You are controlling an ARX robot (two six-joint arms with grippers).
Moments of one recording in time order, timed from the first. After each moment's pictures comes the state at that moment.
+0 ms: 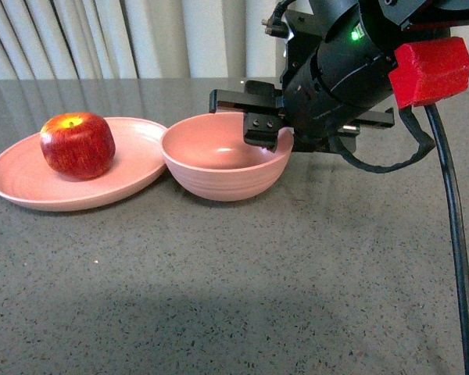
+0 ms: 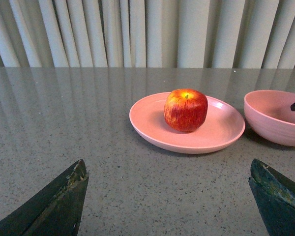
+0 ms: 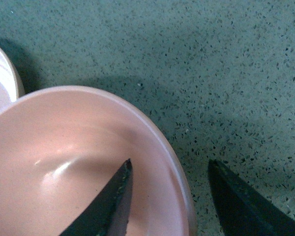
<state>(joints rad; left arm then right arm) 0.00 0.01 0.02 0.00 0.00 0.00 0.46 1.98 1.40 -0.13 0.05 0.35</state>
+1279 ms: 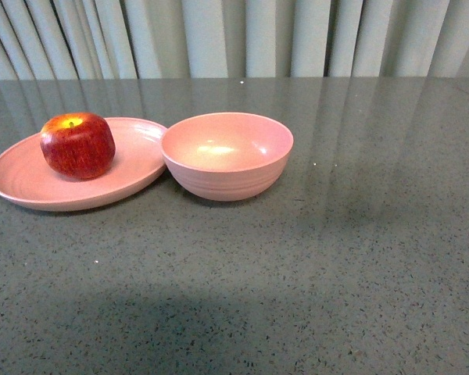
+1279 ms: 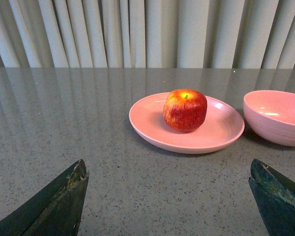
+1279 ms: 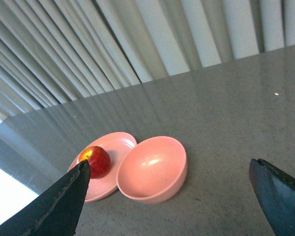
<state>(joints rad) 0.00 0.01 0.02 0.00 0.00 0.00 0.41 0.98 0.65 0.24 -0.02 0.41</state>
